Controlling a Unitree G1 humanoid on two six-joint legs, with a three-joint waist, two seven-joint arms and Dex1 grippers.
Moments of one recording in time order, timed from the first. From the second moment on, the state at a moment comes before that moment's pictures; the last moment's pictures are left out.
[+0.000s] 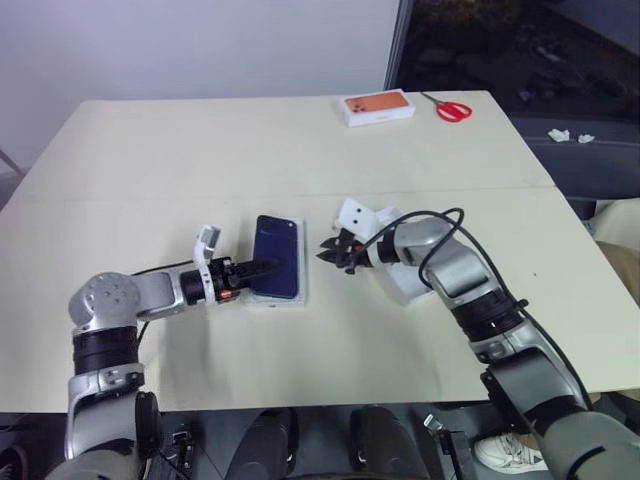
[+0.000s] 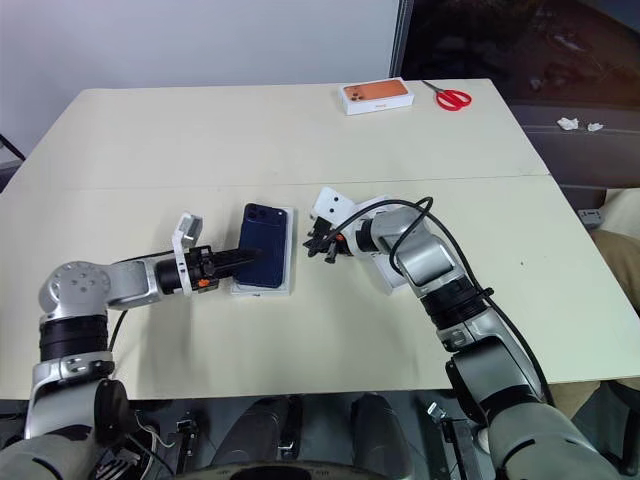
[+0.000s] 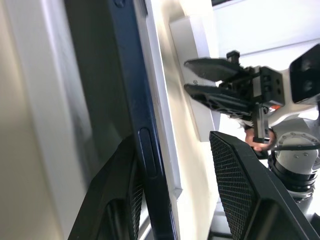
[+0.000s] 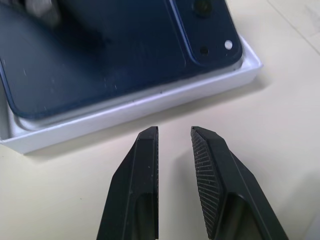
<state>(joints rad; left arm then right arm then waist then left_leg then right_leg) -0.52 0.47 0.37 0.22 -0.98 1.46 -0.54 -0.75 -0.39 0.35 0.20 0.05 0.54 0.94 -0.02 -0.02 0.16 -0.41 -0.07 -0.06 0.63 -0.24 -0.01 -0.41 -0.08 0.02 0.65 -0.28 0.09</state>
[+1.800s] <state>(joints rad) -0.46 0.42 0.09 0.08 -0.58 1.00 -0.55 -0.71 -0.39 0.41 0.26 -0.07 0.41 0.88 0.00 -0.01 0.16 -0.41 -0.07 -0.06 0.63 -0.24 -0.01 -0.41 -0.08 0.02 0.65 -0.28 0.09</state>
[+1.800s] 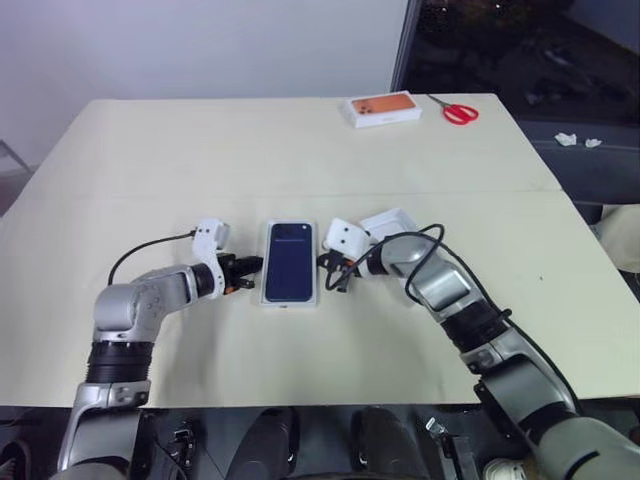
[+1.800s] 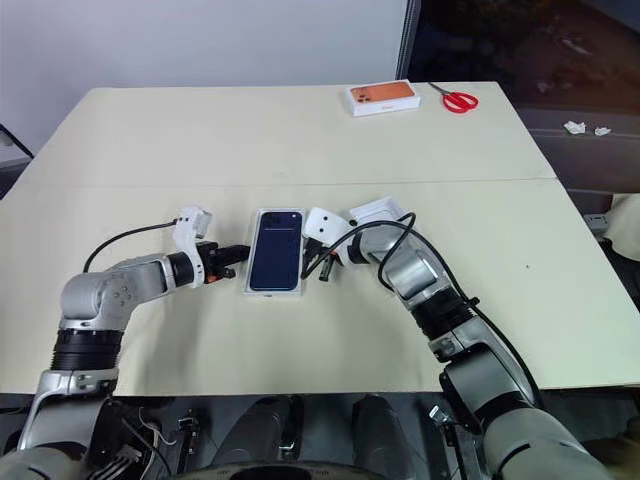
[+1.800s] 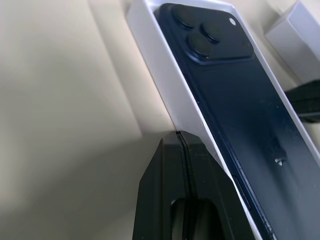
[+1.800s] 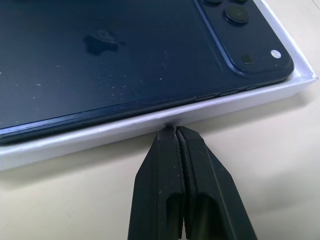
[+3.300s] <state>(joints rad) -0.73 0.23 -0.05 0.43 -0.34 0.83 -0.74 -0.55 -0.73 0.27 0.04 -0.07 0.53 1.04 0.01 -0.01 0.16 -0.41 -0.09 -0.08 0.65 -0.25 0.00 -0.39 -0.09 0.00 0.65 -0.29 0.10</state>
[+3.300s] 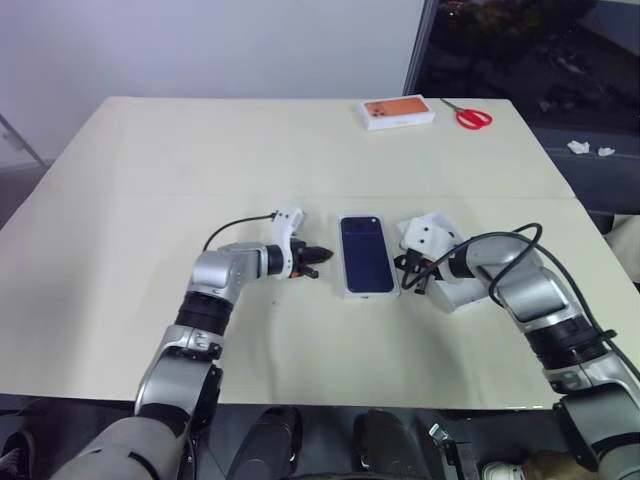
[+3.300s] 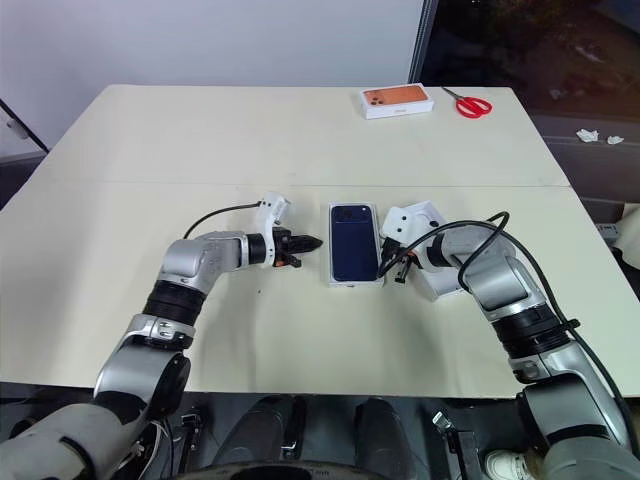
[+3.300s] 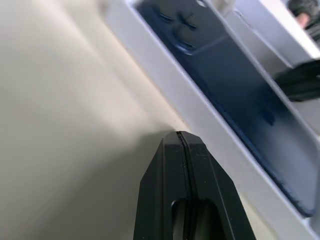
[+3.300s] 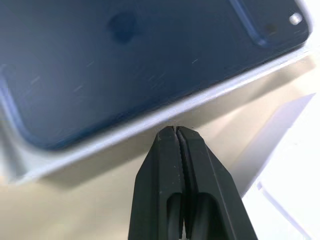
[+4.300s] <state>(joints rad) -0.26 0.59 0.11 -0.06 -0.49 0.46 -1.07 -0.69 -0.79 0.17 -0.29 0.23 1.61 0.79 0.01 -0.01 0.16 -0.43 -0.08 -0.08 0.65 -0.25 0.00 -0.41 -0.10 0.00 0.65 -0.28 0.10</state>
